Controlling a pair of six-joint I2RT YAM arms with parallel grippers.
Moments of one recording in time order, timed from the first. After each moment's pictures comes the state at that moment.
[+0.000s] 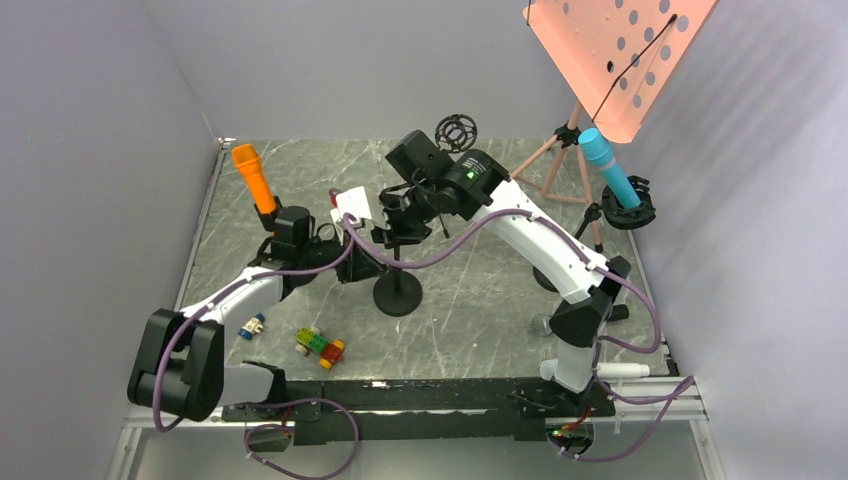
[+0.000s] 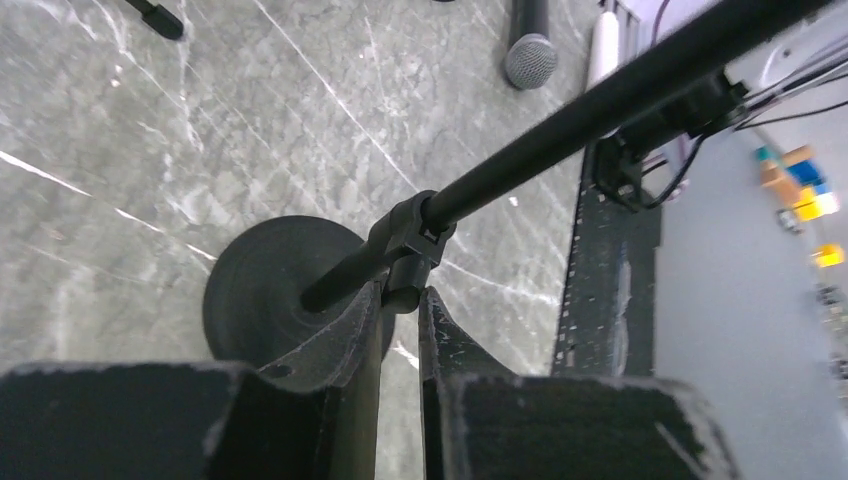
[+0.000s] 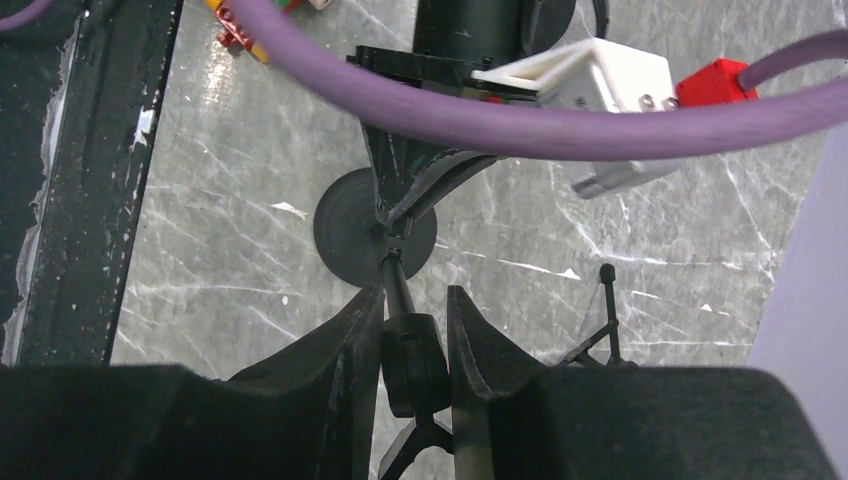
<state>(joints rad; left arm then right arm) -0.27 1.27 0.61 0.17 1.04 -0.03 0.91 1.84 2.14 -1.23 -0.44 -0.87</state>
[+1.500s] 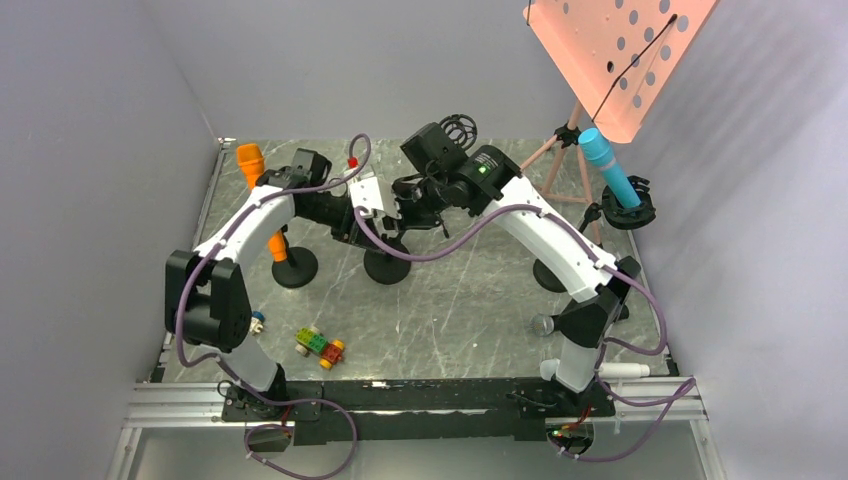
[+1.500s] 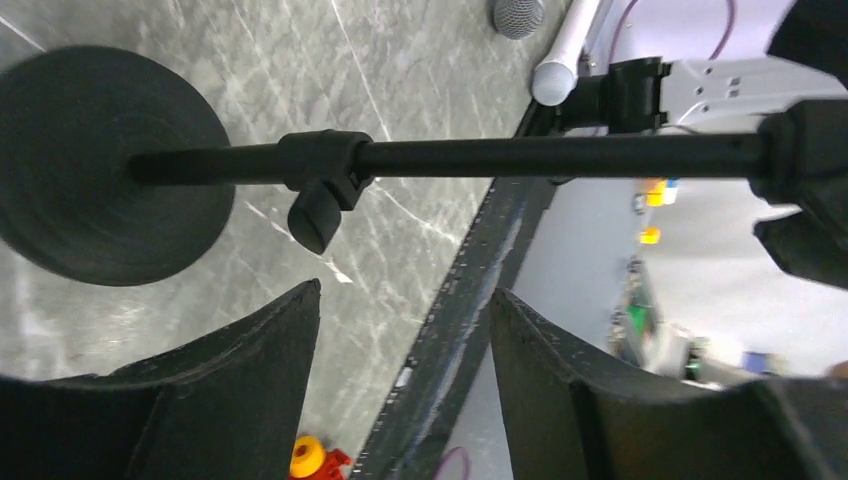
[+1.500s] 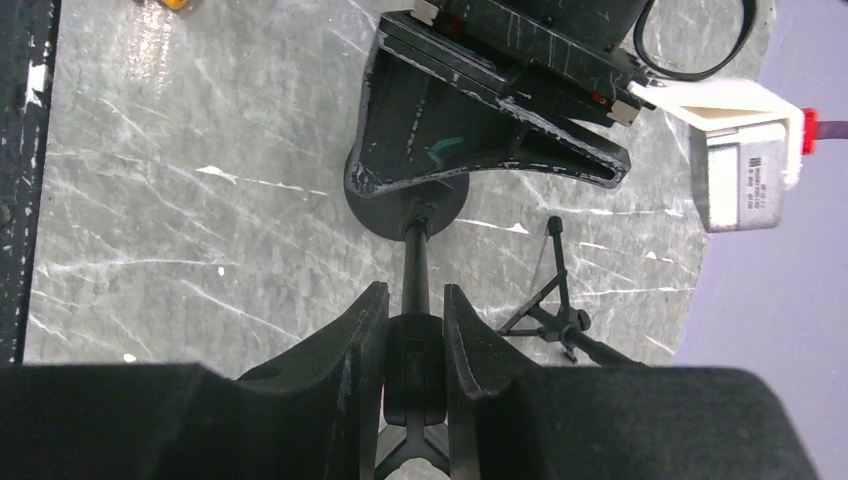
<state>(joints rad) -0.25 1.66 1.35 -0.88 1.00 0.08 0.84 1.79 2.06 -1.17 -0.38 -0.94</state>
